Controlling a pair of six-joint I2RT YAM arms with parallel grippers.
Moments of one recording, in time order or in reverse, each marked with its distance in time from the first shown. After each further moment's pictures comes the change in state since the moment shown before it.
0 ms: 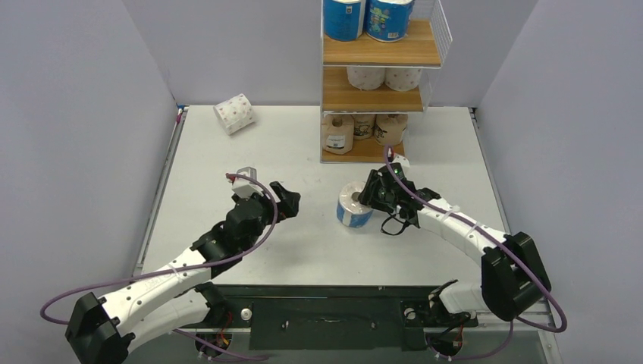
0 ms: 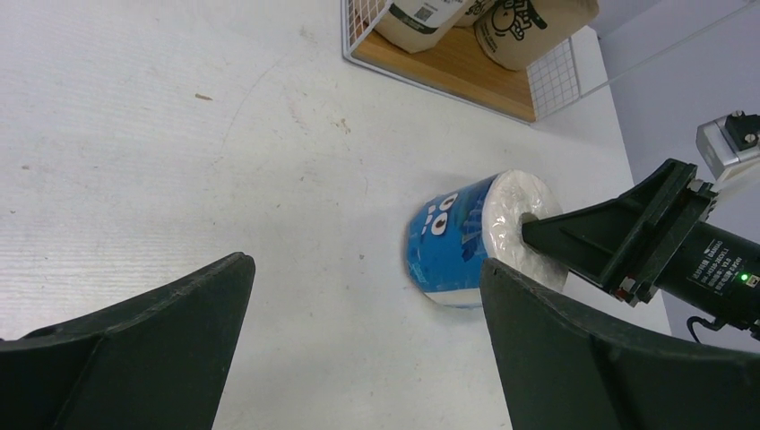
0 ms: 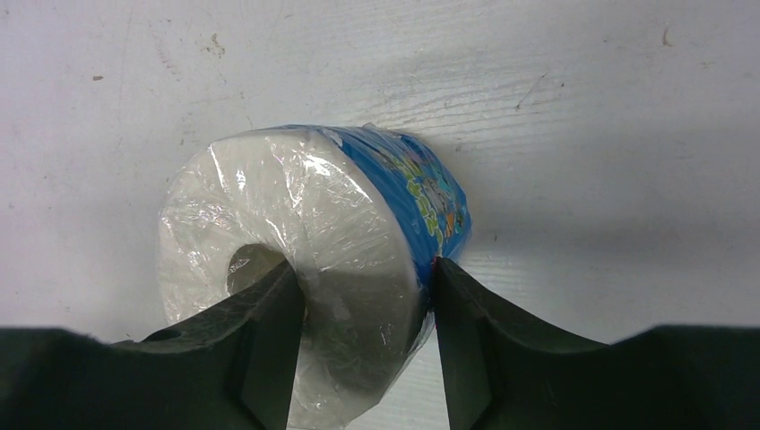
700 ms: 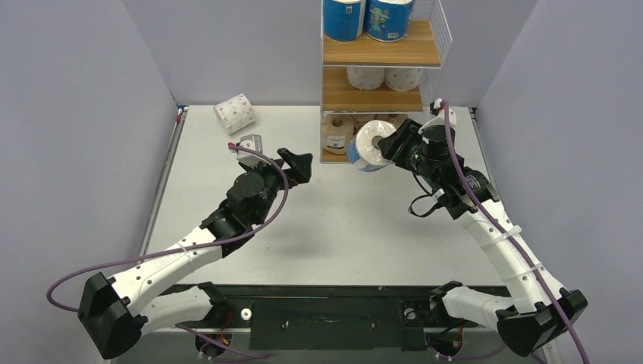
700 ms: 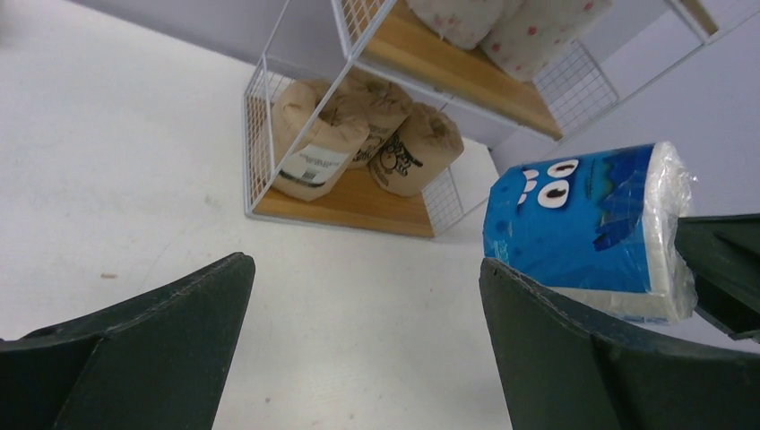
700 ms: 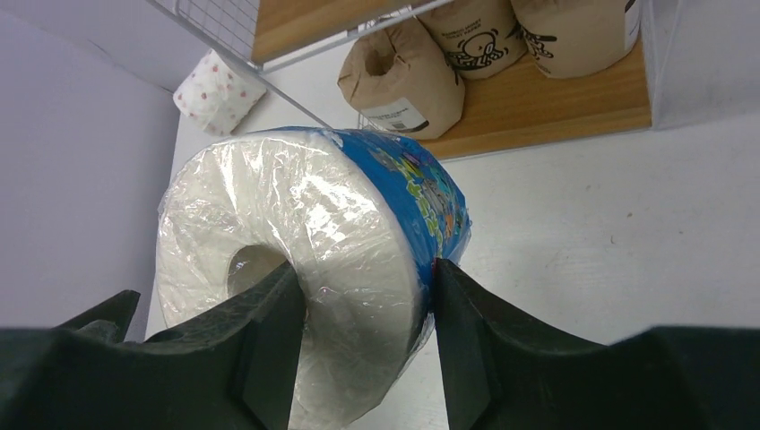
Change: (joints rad) left arm 0.007 0.148 0.226 0.214 -0.024 0.134; right arm -0.080 -0.246 0.409 -0.243 0.047 -0.048
